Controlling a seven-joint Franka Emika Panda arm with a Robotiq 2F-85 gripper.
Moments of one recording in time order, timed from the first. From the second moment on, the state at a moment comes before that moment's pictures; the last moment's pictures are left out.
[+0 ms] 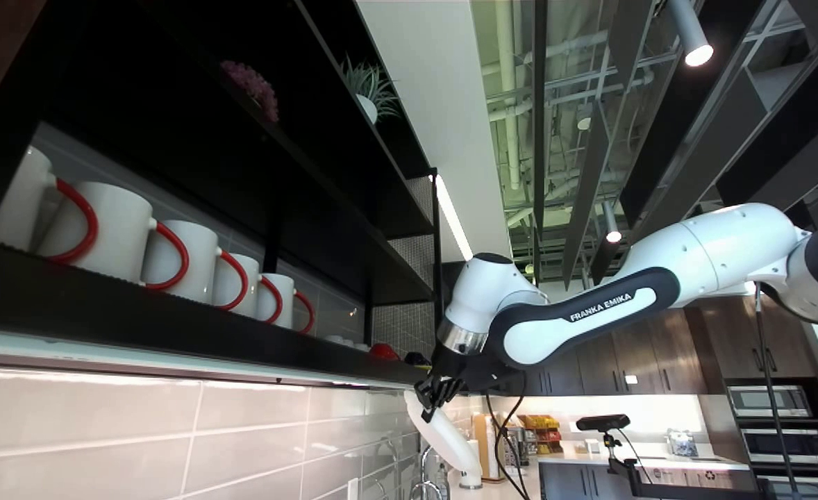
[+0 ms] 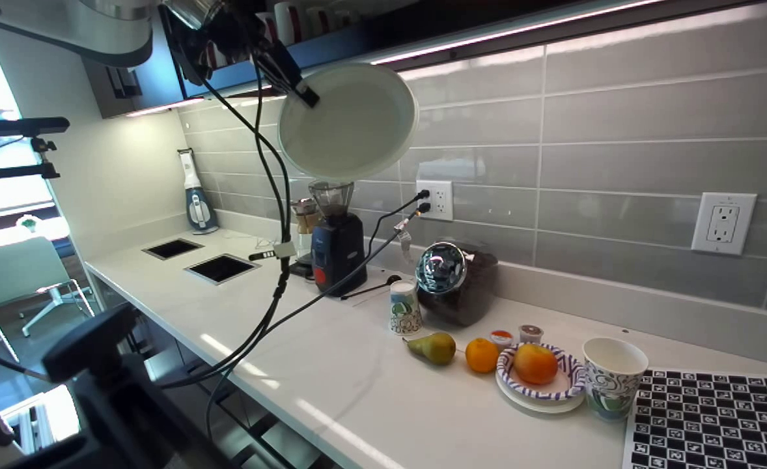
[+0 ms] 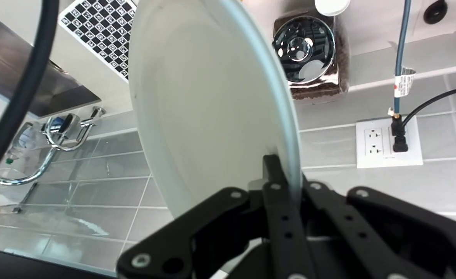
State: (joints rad) arm -0.16 -0.43 0.01 -2.21 -0.56 2.38 0.55
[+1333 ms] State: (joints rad) arm -0.13 0.16 -0.07 -2.25 -0.68 2.35 0.54
